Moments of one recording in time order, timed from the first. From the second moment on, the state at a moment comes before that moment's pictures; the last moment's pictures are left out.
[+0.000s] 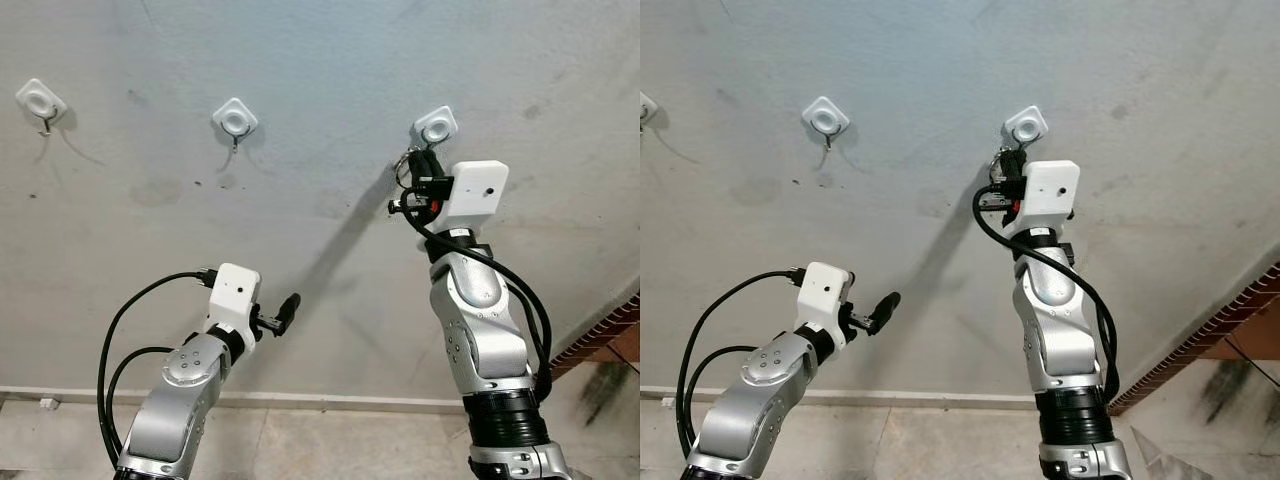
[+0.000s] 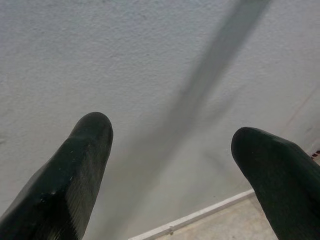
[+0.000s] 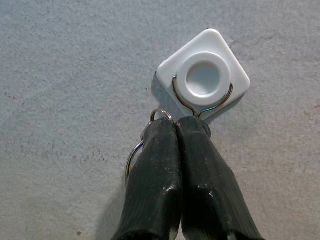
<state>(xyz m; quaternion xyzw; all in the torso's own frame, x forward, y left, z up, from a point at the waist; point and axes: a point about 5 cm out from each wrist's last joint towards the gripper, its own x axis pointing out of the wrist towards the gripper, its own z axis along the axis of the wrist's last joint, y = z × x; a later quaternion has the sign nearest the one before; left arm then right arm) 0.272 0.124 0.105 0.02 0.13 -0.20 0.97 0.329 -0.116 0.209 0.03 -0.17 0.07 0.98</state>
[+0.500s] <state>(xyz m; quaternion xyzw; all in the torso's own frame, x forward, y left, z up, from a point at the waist) 0.271 0.124 0.106 0.02 0.13 -0.21 0.97 0.326 -0.123 0.212 0.03 -0.18 0.09 0.98</state>
